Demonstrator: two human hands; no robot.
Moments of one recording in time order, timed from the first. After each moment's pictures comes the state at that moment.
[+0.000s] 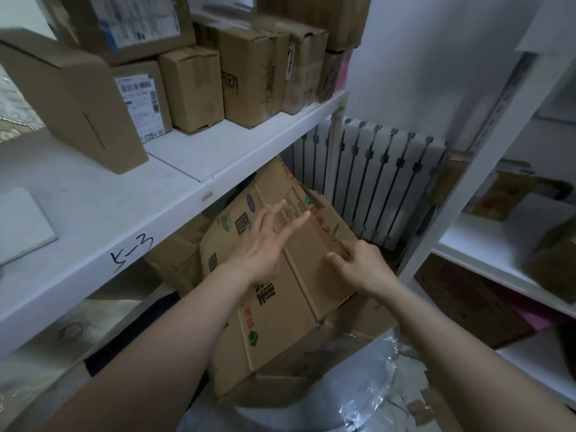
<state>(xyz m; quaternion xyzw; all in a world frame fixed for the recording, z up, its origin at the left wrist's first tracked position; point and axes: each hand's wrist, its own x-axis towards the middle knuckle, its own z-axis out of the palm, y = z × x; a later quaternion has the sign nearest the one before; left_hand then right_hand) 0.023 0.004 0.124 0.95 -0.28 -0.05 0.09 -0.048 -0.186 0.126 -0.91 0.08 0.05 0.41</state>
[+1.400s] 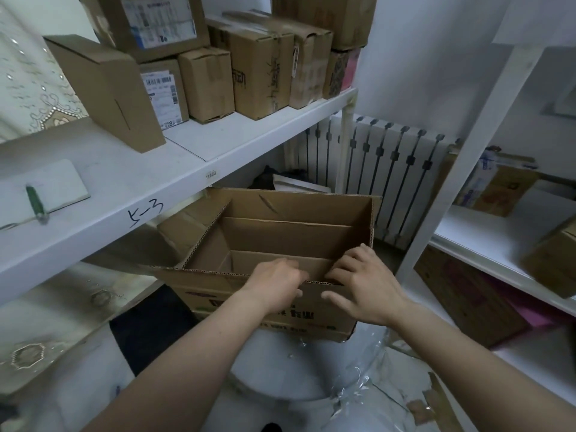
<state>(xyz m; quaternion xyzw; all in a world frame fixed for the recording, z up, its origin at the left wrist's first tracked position) -0.088 -0.037 0.107 0.94 -0.31 -0.12 -0.04 -0.123 -0.242 0.077 -0.96 -0.24 -0.12 0.06</state>
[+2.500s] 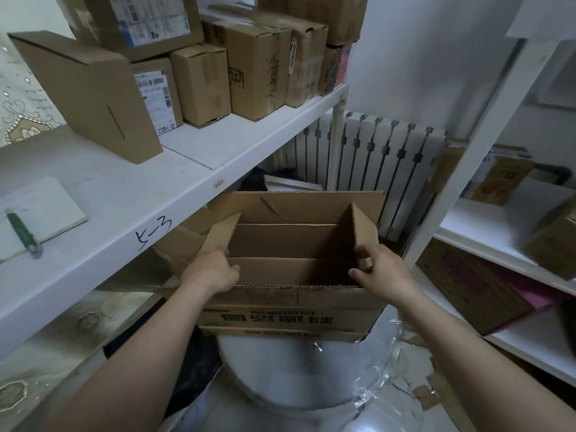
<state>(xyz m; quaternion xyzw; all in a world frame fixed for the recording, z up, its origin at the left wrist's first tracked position) -0.006 0.097 0.100 0.98 0.03 -0.17 0.10 -0.092 -0.202 0.085 -0.95 0.13 0.03 0.29</state>
